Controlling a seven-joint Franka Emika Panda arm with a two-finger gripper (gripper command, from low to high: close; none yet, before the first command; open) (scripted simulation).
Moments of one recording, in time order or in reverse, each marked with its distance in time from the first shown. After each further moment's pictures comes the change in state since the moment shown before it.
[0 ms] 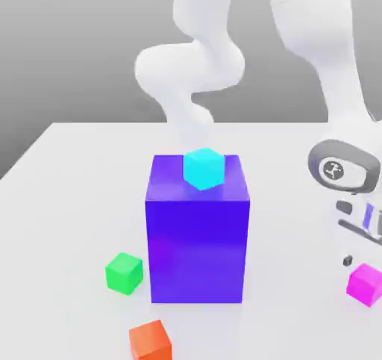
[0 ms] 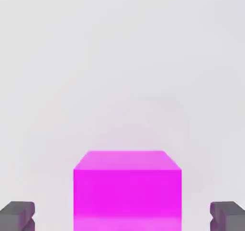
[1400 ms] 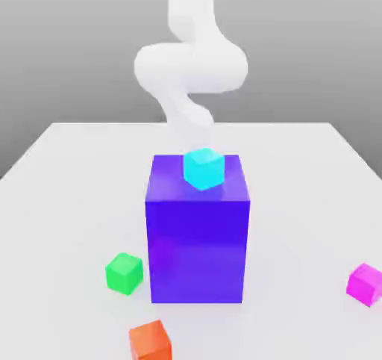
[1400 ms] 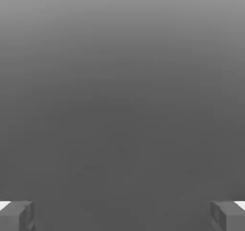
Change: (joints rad) arm -0.381 -1.199 -0.250 0.098 0.464 -0.506 -1.836
